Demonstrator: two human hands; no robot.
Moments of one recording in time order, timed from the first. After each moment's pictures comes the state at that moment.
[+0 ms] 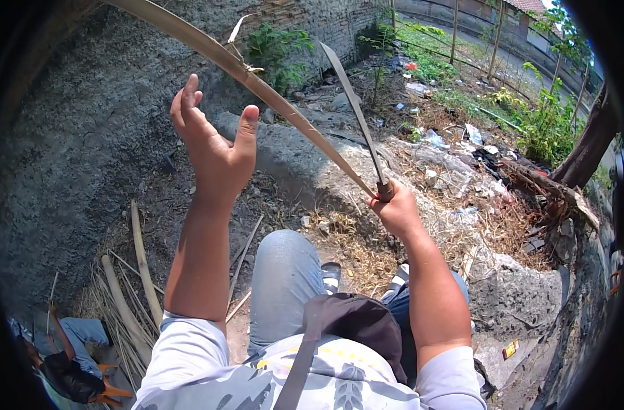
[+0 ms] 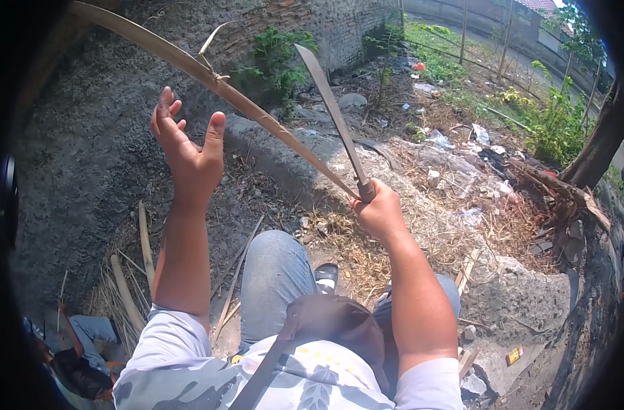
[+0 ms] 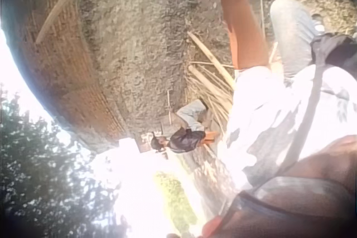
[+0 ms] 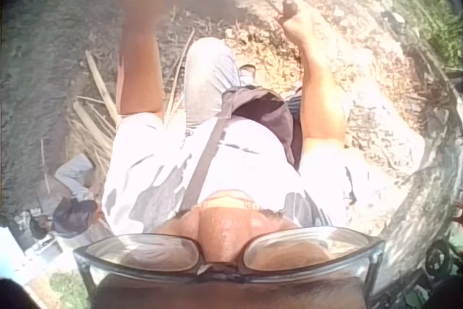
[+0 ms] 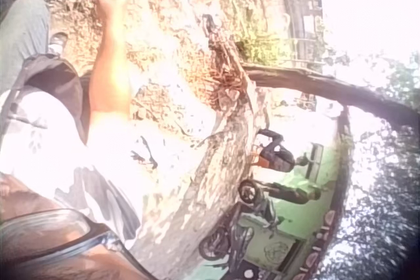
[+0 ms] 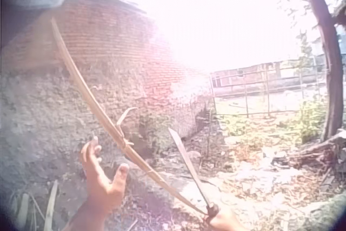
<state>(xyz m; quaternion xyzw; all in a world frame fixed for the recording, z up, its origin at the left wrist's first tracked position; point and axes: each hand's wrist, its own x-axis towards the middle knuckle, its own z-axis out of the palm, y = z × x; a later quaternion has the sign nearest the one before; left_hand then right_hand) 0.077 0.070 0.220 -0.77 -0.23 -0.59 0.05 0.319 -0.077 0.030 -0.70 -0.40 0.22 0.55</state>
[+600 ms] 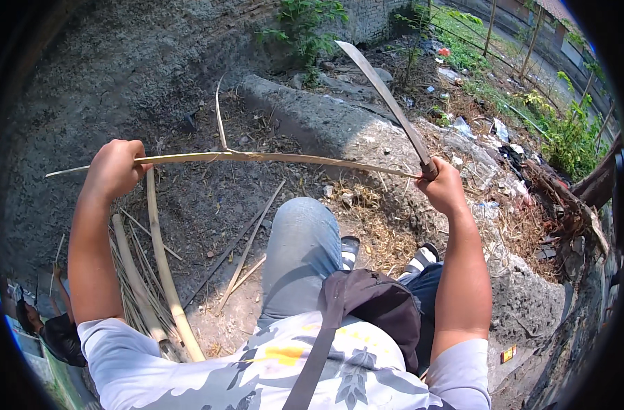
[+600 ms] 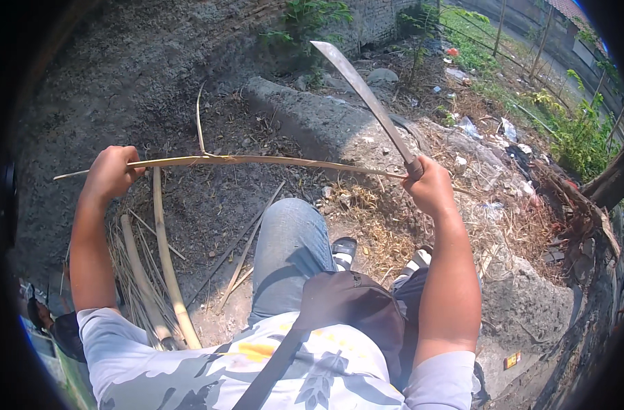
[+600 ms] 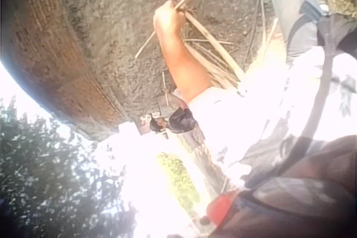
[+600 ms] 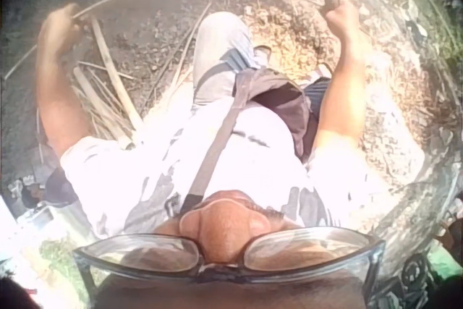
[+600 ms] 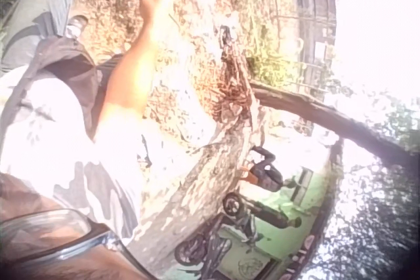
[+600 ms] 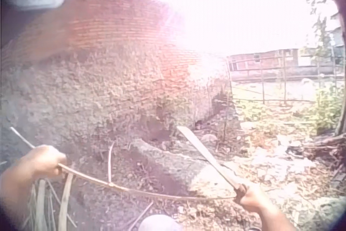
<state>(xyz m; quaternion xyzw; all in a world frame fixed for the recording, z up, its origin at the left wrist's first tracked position) -0.147 0.078 0.294 -0.83 -0.52 0.01 0.20 0.350 -0.078 0.029 -0.77 -0.46 0.16 0.41</state>
